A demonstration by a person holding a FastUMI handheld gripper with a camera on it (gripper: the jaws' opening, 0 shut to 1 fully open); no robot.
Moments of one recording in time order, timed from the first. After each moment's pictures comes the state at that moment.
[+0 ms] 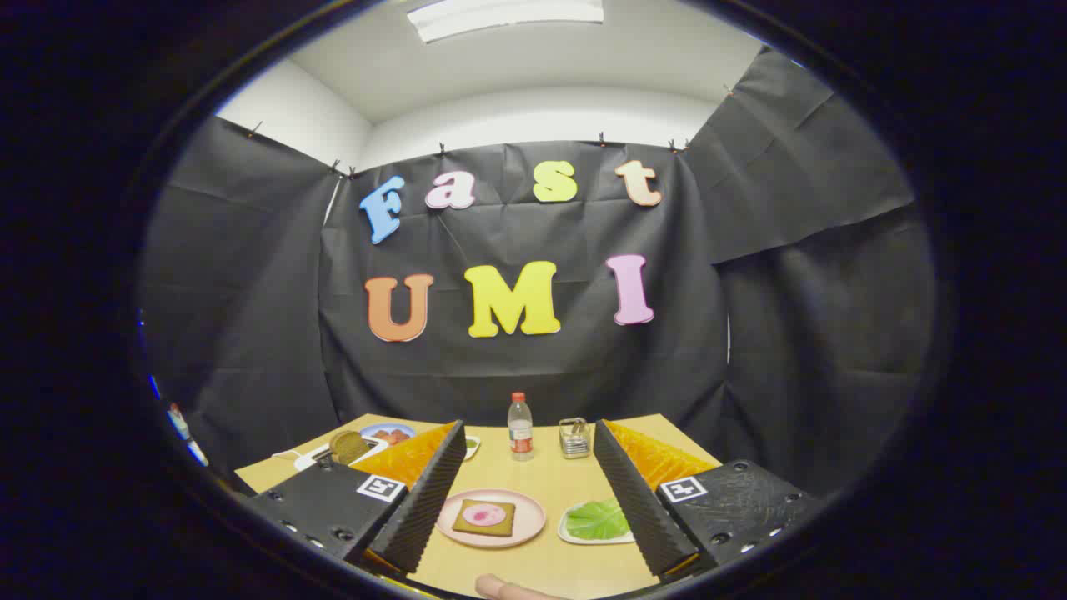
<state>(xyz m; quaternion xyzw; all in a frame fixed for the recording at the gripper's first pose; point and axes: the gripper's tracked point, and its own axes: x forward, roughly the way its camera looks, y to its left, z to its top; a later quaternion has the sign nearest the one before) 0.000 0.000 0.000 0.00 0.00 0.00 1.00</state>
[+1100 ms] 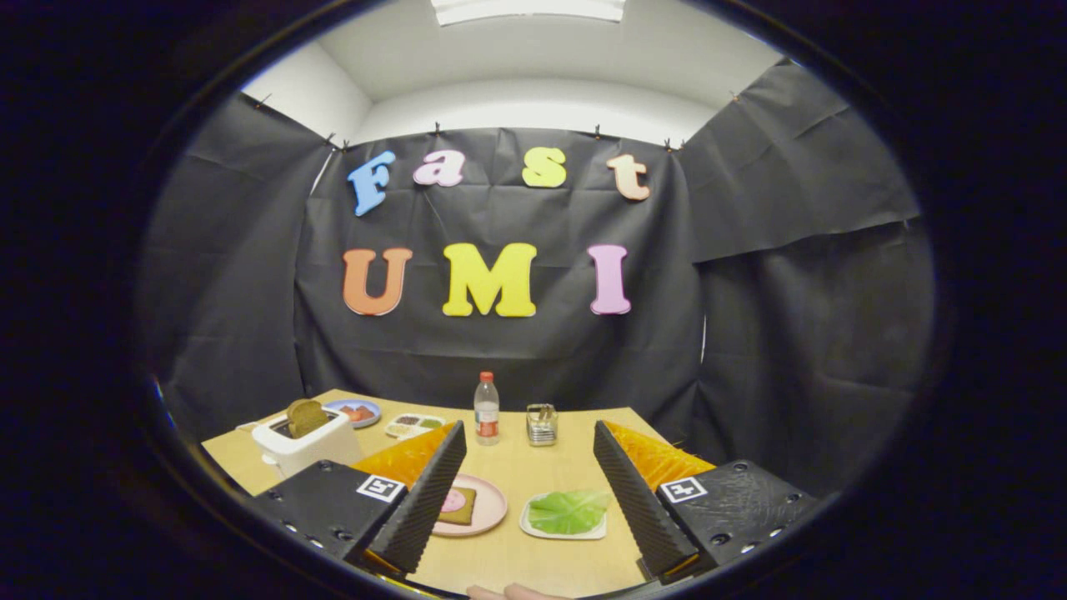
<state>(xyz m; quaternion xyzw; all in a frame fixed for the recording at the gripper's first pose) 0.021 -0.047 -0.052 -0.03 0.04 -0.06 1.00</state>
